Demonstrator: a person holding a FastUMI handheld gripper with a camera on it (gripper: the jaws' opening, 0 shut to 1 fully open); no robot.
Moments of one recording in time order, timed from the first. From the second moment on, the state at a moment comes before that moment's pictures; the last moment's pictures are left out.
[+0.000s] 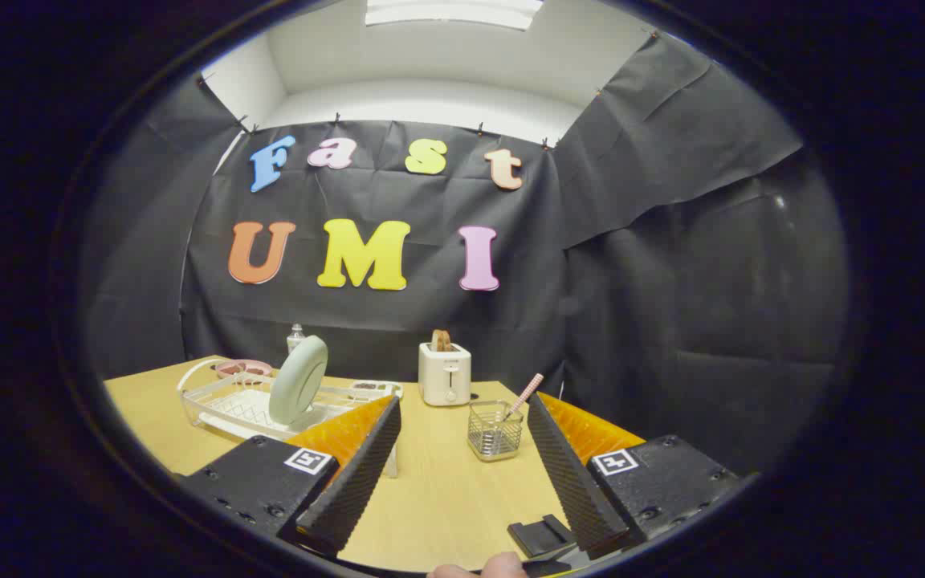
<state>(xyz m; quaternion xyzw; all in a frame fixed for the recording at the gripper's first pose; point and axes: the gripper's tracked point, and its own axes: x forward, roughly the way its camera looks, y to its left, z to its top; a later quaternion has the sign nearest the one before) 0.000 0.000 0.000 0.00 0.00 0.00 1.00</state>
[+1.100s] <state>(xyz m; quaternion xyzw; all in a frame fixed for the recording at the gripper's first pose) -0.002 0.022 -0.003 0.01 0.00 0.03 1.00</state>
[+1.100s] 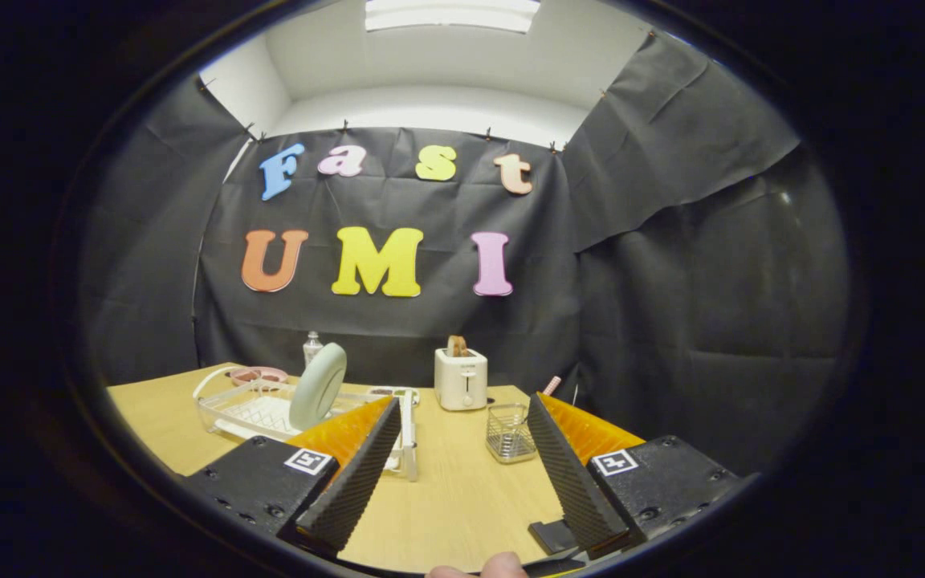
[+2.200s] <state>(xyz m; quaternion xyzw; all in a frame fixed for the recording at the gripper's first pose) 0.124 0.164 0.105 -0.01 0.13 0.19 0.97</state>
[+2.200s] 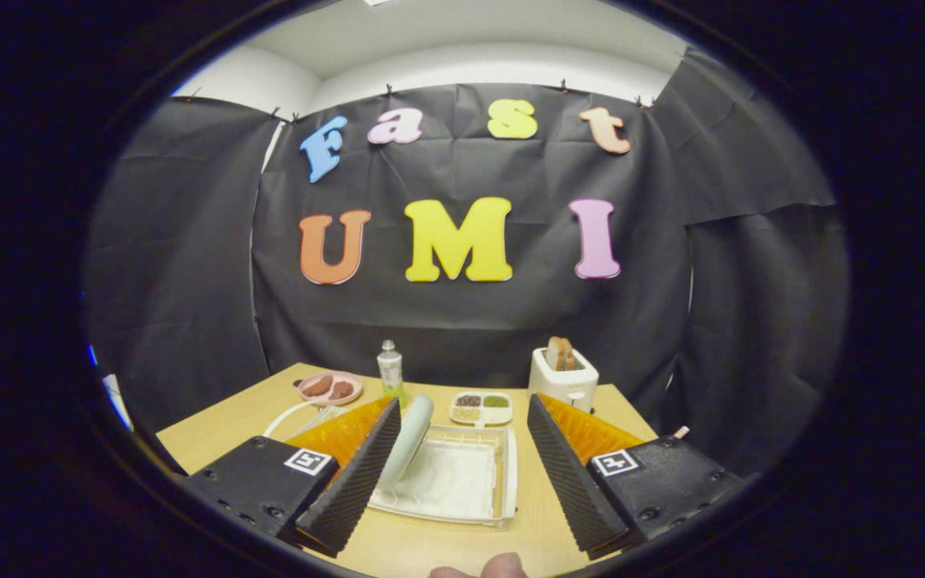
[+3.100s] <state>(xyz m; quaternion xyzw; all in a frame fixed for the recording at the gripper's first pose) 0.211 0.285 -0.034 -0.02 0.45 0.20 0.87</state>
